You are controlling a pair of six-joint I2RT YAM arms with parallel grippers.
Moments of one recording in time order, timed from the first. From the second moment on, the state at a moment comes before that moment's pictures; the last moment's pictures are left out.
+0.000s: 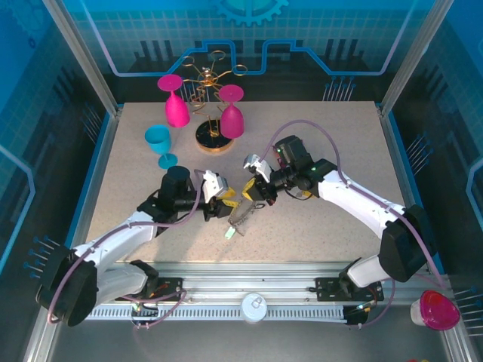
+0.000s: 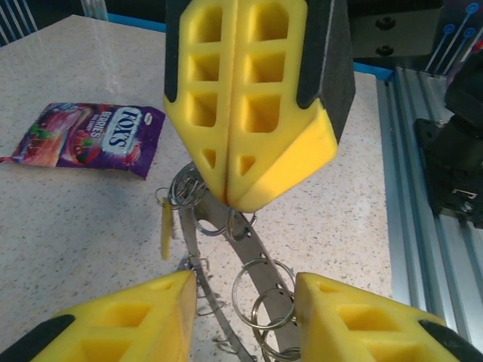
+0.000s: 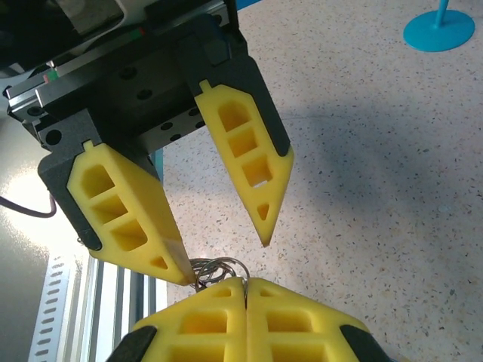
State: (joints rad) left arm -0.46 1.13 0.57 0.10 0.76 0.24; right arm 0.59 1.46 1.12 -0.49 -0.77 -0.31
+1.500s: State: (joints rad) left arm -0.44 1.24 0.64 0.09 0.91 0.22; right arm 0.61 1.44 1.12 -0.52 -0.77 -0.37
